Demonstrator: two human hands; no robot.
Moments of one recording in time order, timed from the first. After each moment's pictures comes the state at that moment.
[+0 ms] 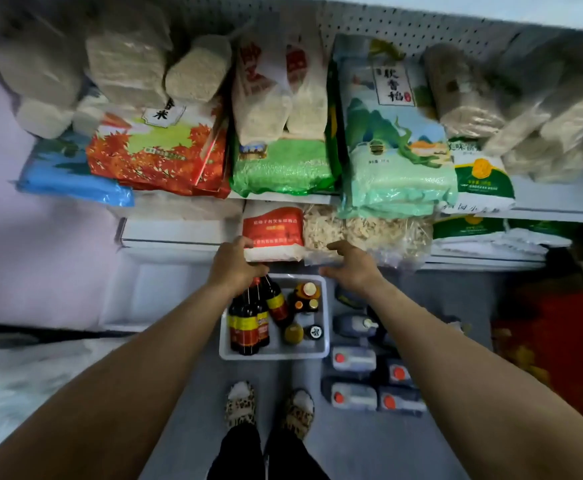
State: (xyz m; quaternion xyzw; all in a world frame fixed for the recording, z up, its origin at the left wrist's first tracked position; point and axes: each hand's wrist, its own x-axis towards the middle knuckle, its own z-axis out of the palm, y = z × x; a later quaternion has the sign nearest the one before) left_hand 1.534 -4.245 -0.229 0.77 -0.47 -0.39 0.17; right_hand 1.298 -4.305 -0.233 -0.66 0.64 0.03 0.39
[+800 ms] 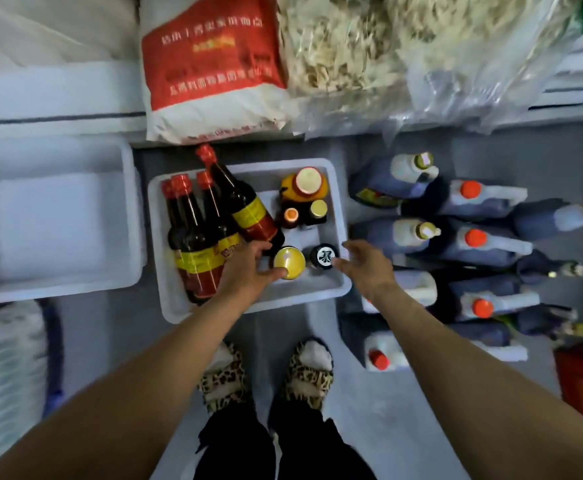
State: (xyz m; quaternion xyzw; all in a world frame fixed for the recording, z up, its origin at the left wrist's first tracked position) left_hand 1.453 -4.181 -0.722 0.71 -0.46 -0.52 0.12; right_hand 1.220 -4.206 -0.715 -0.46 0.75 -0.02 0.47
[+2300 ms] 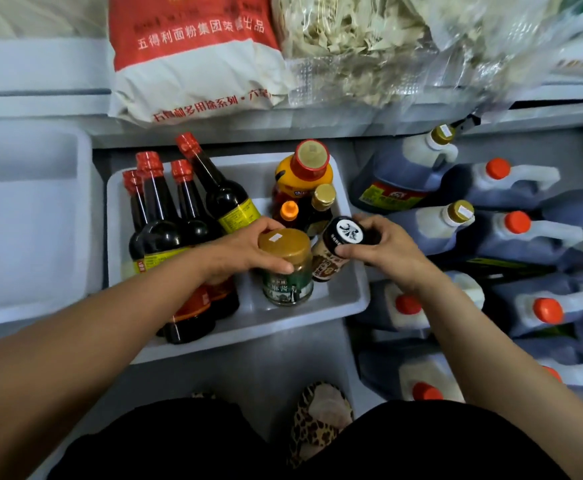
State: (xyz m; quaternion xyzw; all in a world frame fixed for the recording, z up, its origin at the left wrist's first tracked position) left_hand 1.473 -4.228 -0.814 0.49 -0.48 -0.72 0.13; right_hand 1.201 -4.216 -0.782 -0.50 0.67 -0.19 0.52
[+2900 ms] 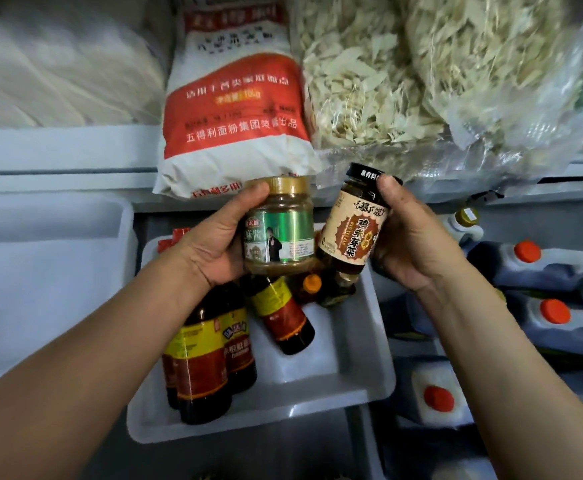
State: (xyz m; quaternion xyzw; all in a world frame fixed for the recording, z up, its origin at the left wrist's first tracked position) left_hand 1.507 -4.302 -0.708 0.32 -0.24 -0.83 0.39; right_hand 1.274 -4.304 -0.671 -0.29 0.48 -0.46 0.69
